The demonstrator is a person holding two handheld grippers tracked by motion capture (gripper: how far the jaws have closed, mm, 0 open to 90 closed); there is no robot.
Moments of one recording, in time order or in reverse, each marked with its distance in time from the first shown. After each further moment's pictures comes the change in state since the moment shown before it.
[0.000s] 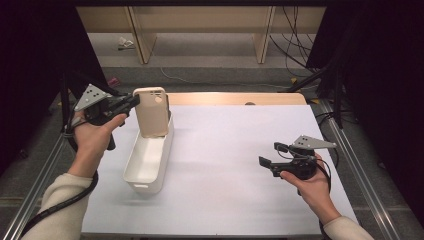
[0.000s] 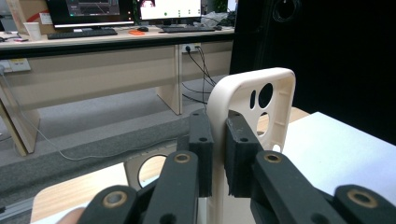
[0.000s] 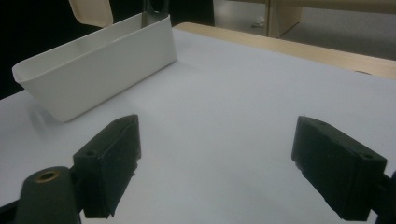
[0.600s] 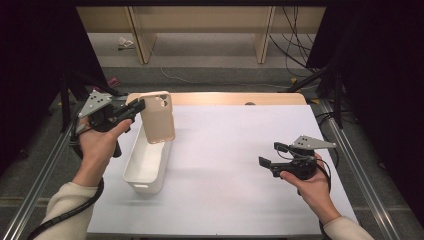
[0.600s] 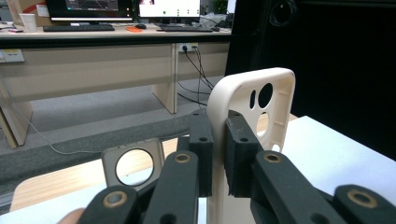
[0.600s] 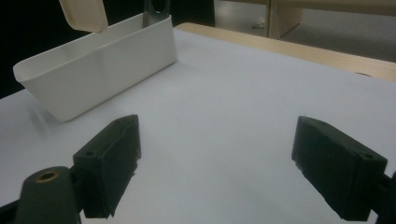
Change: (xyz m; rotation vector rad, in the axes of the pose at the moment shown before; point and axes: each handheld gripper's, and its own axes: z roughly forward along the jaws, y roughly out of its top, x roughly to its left) left arm -0.025 0.000 -0.010 -0.004 0.004 -0.053; right arm 0.001 0.000 0.000 -0.002 -0.003 -0.009
